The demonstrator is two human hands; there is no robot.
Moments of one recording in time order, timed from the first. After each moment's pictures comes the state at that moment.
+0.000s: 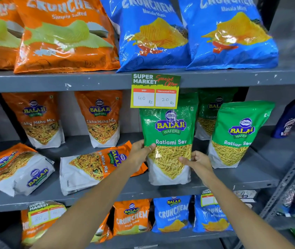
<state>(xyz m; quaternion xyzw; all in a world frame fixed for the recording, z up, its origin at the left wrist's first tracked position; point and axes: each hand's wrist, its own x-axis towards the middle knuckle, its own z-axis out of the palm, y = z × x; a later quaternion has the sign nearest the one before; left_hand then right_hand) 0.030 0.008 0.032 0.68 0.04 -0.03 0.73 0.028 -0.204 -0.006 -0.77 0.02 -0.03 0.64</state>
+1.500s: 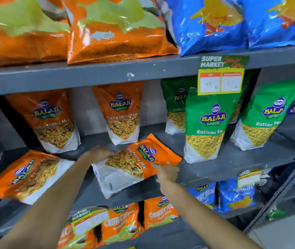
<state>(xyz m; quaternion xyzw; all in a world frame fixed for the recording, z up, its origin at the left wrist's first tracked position) 0.074 0.281 0.006 0.95 0.07 -0.14 0.26 -0.005 0.067 -0.030 -0.61 0.37 -0.02 0.70</state>
